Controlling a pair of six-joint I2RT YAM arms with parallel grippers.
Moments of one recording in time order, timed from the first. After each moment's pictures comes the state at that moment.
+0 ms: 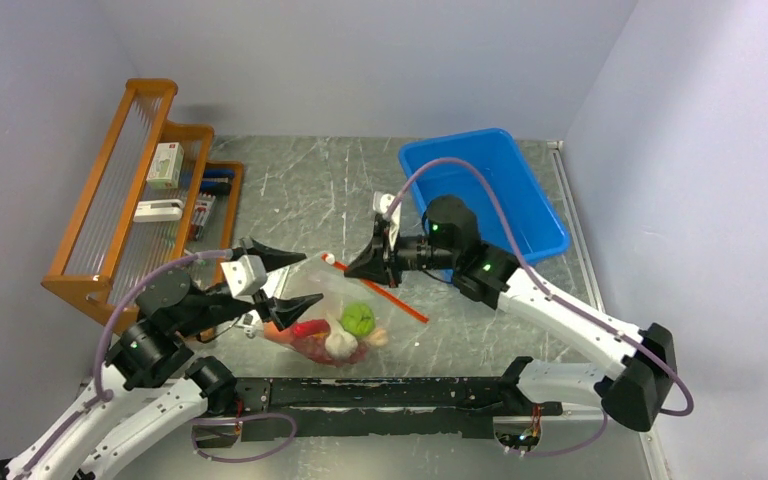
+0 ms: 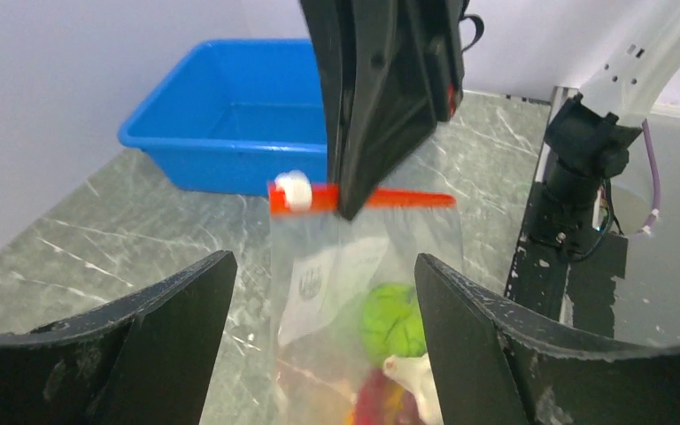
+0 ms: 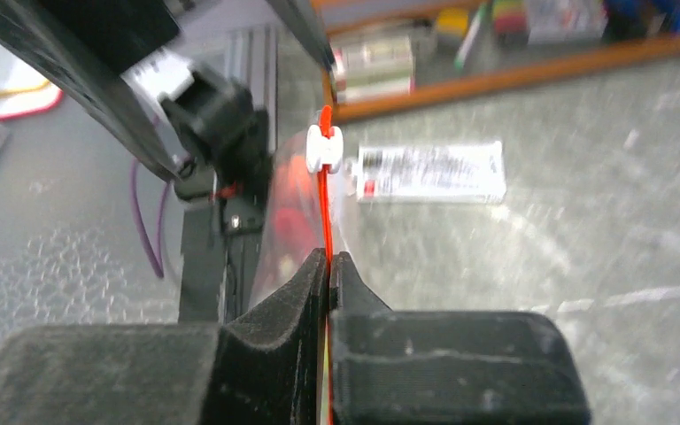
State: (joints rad) left arm -0.72 0.43 0.71 -0.23 0.39 0.08; right arm 0.84 1.16 1.05 -0.07 -0.67 0.00
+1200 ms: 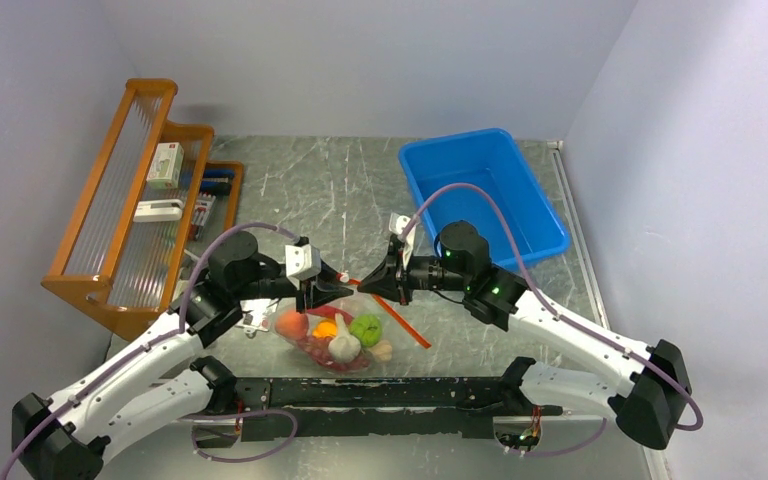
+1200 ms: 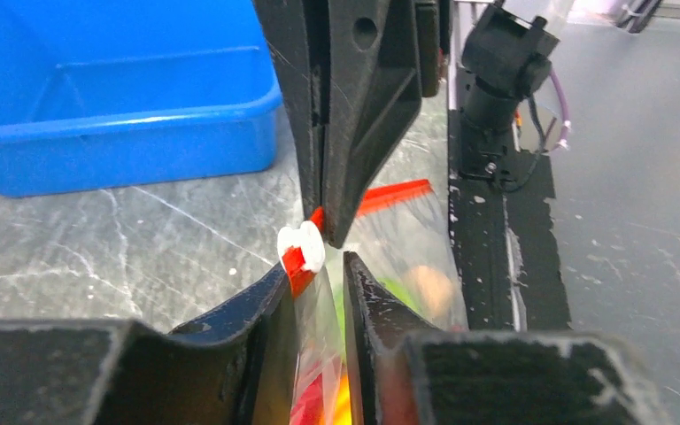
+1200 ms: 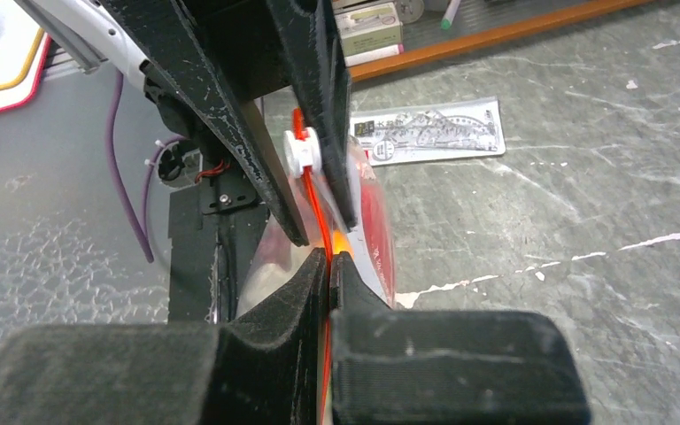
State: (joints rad) left arm -0.68 0.80 0.63 0.03 0.73 0.14; right arm 0.84 1.04 0.77 0.06 -0.60 0.05
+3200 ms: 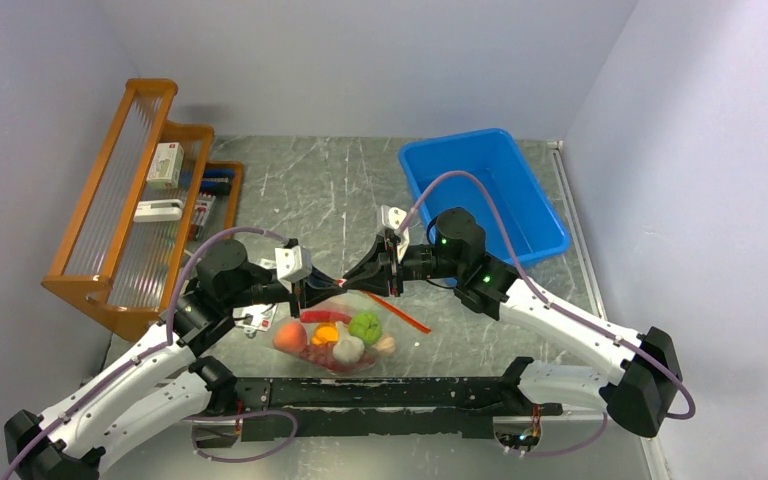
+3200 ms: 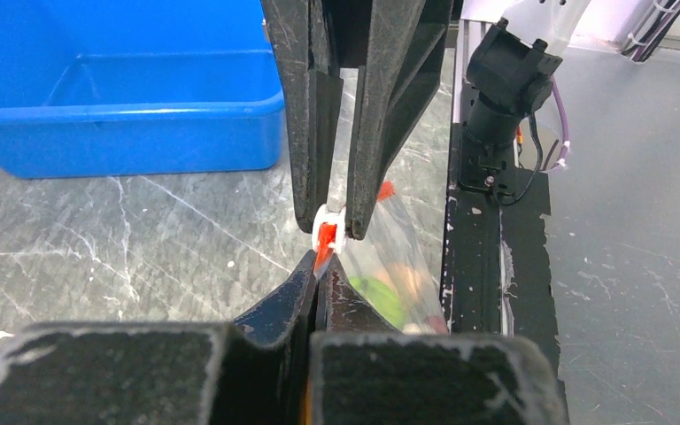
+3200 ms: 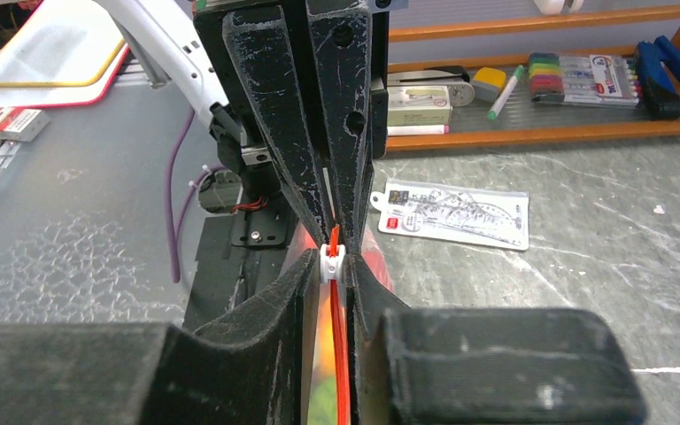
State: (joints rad) left arm -0.68 0.71 0.60 -0.01 0.69 0.07; right arm 0.85 1.12 0.86 0.17 -0.77 0.02
